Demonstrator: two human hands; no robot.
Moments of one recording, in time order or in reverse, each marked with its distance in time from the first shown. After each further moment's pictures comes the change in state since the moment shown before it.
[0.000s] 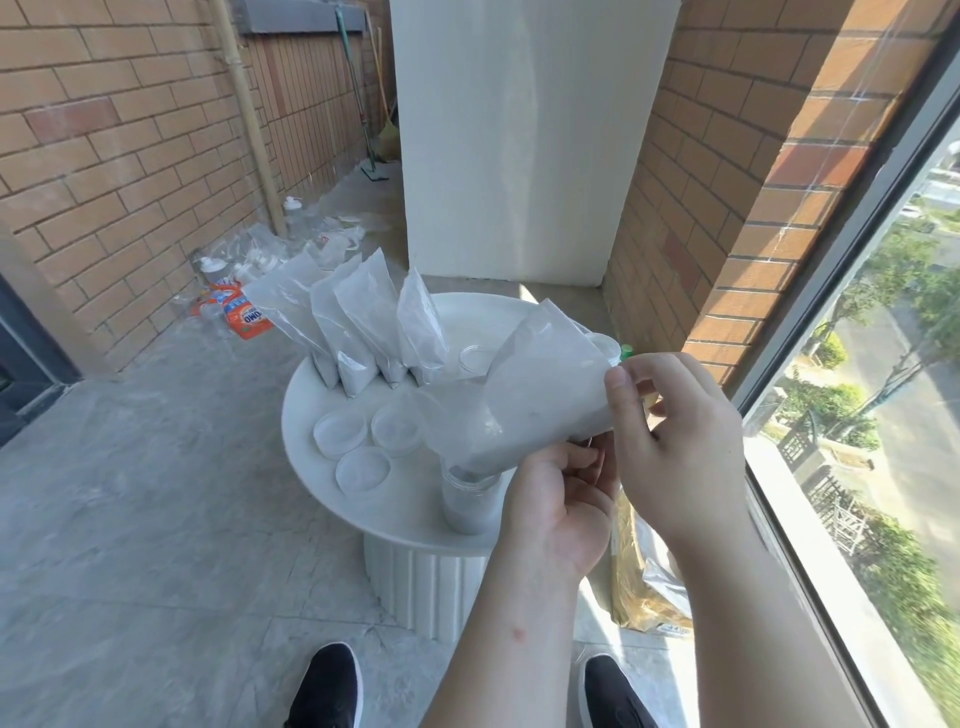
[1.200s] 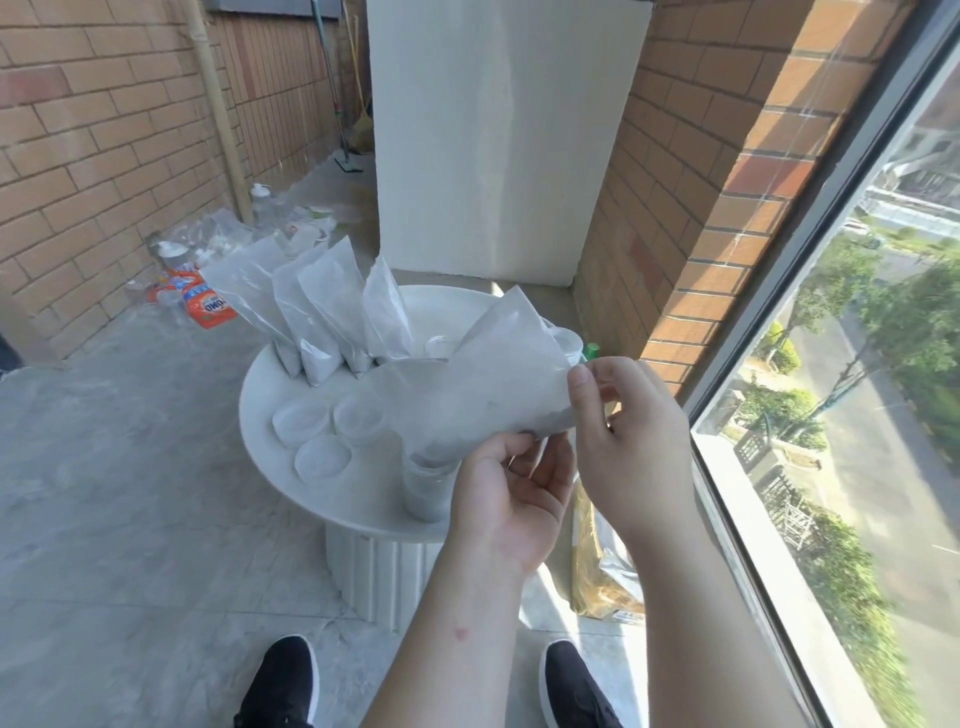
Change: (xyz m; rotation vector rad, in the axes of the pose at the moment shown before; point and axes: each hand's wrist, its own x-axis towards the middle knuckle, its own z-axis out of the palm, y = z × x) left_hand -0.004 0.002 -0.016 0.069 -0.043 -0.040; right_hand -0.008 -0.002 -0.009 0.000 -0.083 0.133
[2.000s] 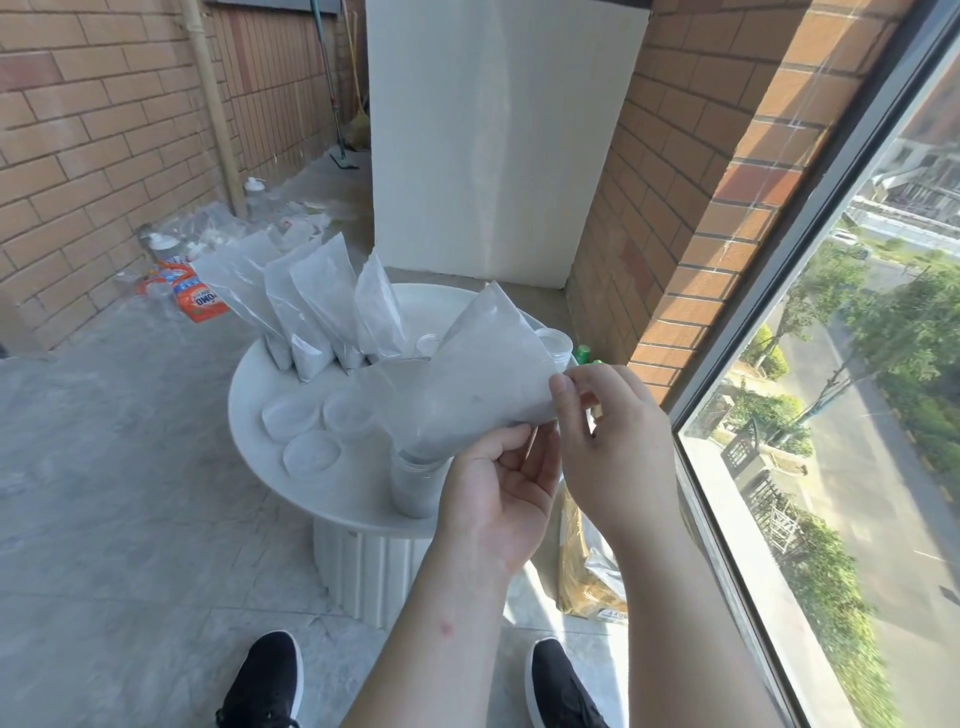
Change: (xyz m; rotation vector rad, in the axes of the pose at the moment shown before) left_hand -0.001 -0.003 0.001 -0.008 -0.086 0.042; right_hand -0.003 0.005 0.000 -0.039 0.027 -0.071
